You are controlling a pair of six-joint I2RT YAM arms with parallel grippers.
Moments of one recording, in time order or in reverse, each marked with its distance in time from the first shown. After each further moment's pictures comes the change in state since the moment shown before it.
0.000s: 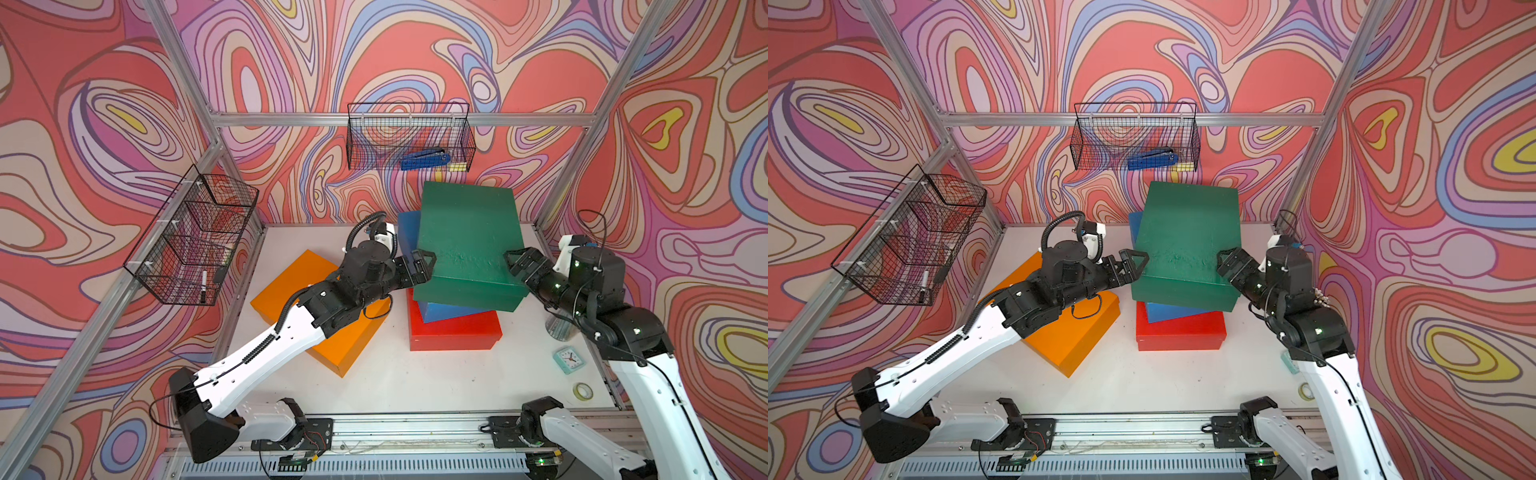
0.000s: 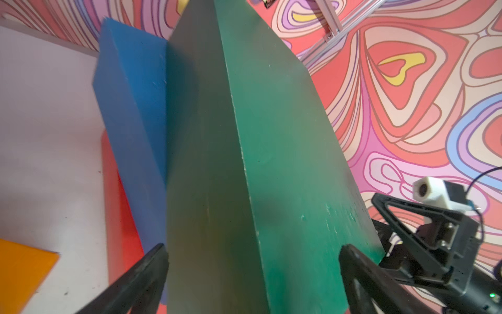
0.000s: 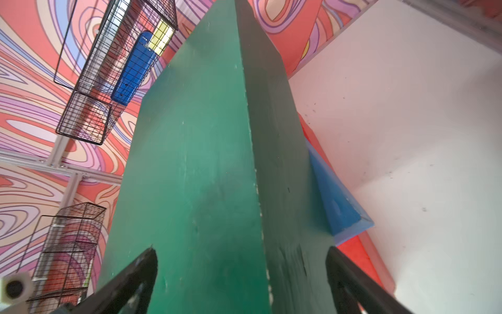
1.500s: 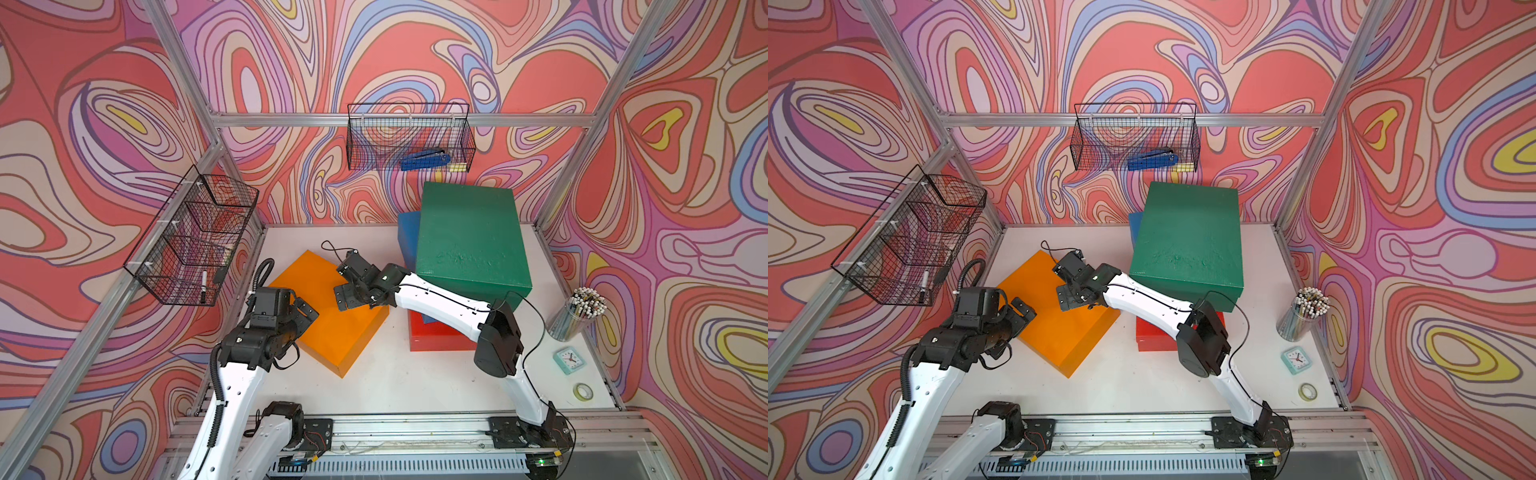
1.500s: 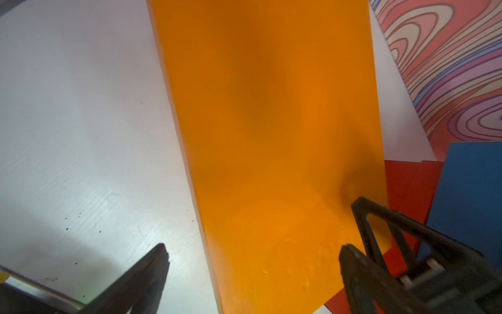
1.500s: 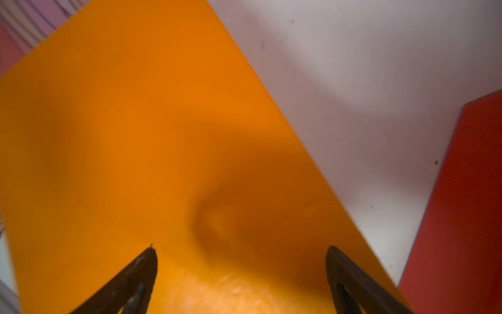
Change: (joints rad) left arm 0.752 -0.454 -0.436 -0.633 0.046 -0.113; right arm 0.725 1.272 0.678 0.100 0.132 -0.255
